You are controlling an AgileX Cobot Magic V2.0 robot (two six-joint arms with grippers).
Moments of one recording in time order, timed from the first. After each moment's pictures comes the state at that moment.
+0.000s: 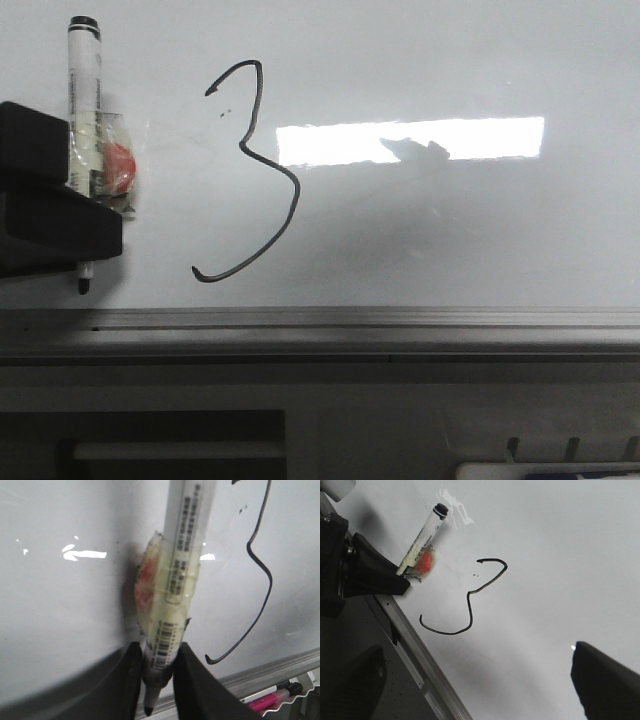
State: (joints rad) left arm -0.90 1.07 -0.34 -0.85 -0.28 0.21; right arm 1.17 1.07 -1.16 -0.55 0.90 0.27
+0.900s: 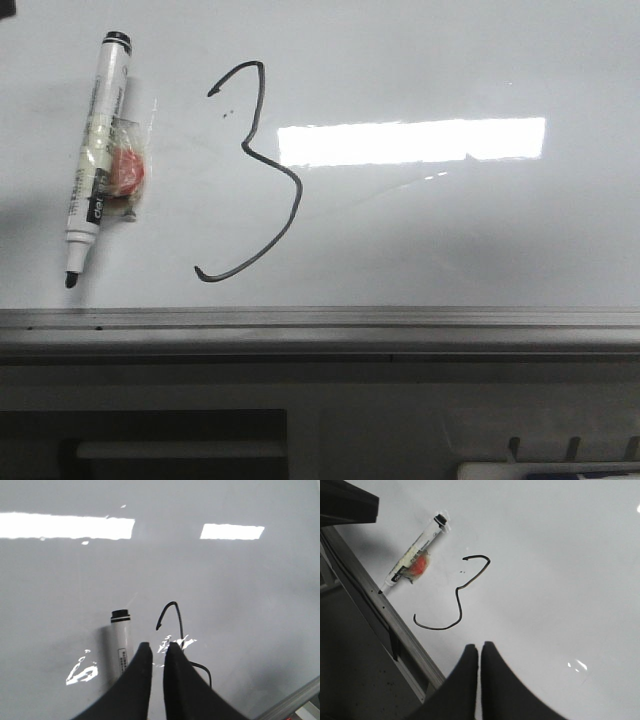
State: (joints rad) left arm -0.90 0.73 -0.34 -0.79 -0.32 0.56; right arm 1.17 0.88 -1.01 -0.61 0.84 0.37
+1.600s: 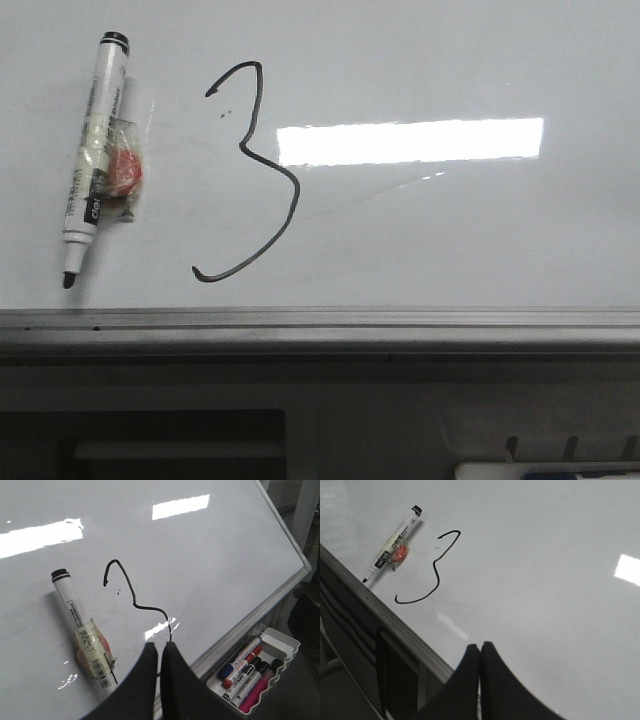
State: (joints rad) left arm -0.90 0.48 -0.23 -0.61 -0.07 0.60; right arm 1.17 0.12 -0.26 -0.97 0.56 0.73
